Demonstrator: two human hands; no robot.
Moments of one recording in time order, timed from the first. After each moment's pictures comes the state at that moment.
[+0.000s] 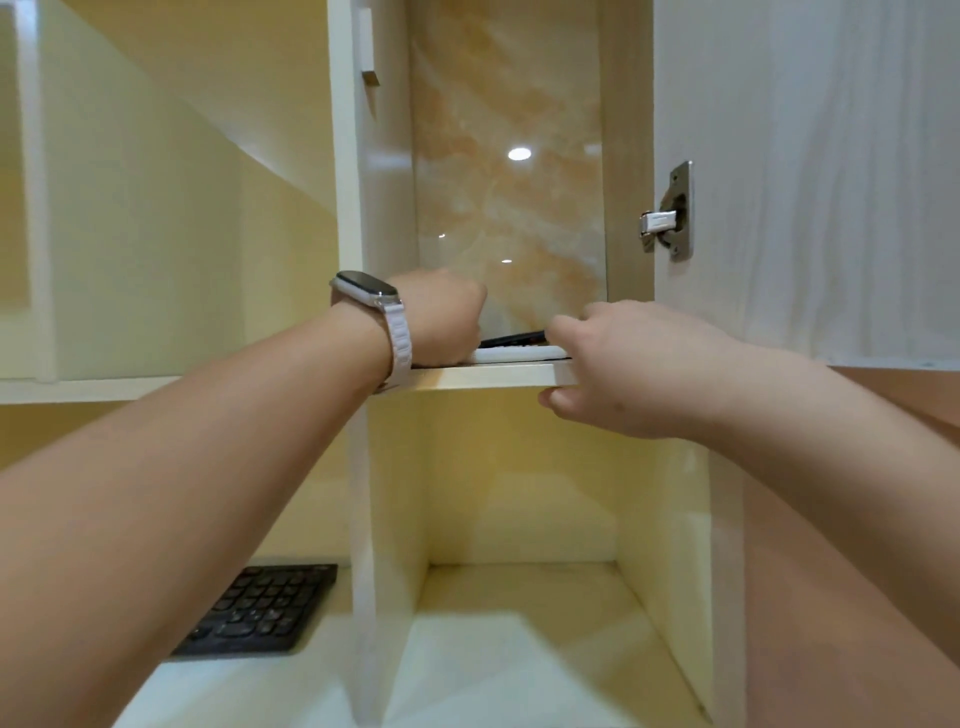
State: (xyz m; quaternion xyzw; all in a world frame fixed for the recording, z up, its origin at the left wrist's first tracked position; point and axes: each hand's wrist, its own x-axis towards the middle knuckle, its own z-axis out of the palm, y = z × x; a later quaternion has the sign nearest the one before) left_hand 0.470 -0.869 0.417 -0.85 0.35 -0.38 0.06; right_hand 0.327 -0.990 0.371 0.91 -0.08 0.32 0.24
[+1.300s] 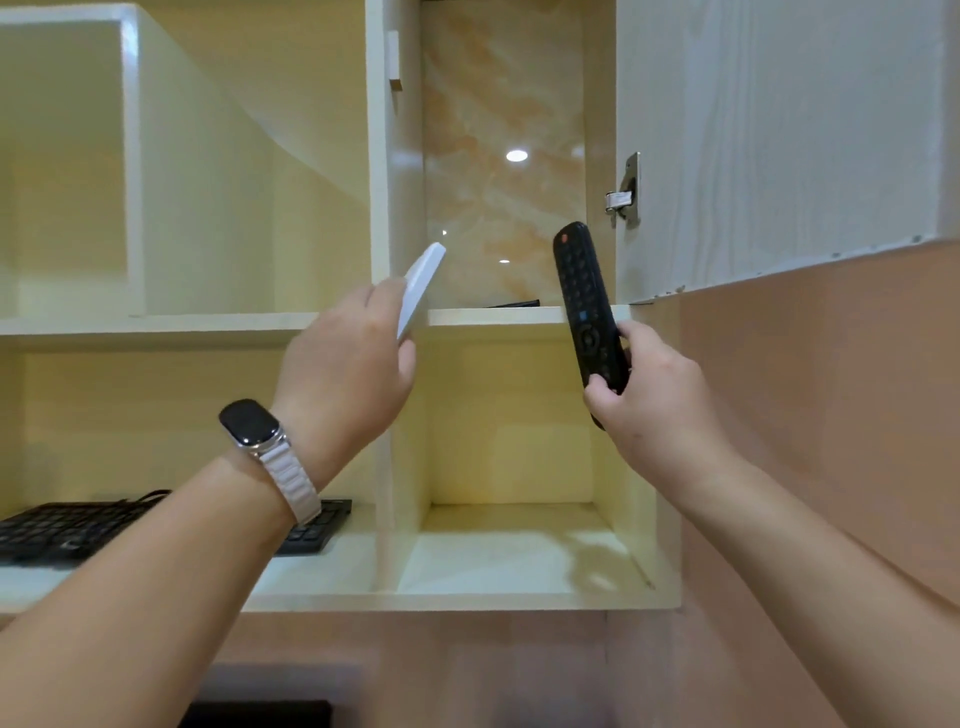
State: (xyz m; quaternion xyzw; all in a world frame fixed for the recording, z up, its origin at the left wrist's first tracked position) left_hand 0.398 -0.771 0.294 -0.72 0.33 -0.58 -0.20; right_hand 0.283 -0.984 0.264 0.81 -0.09 0.56 -0.17
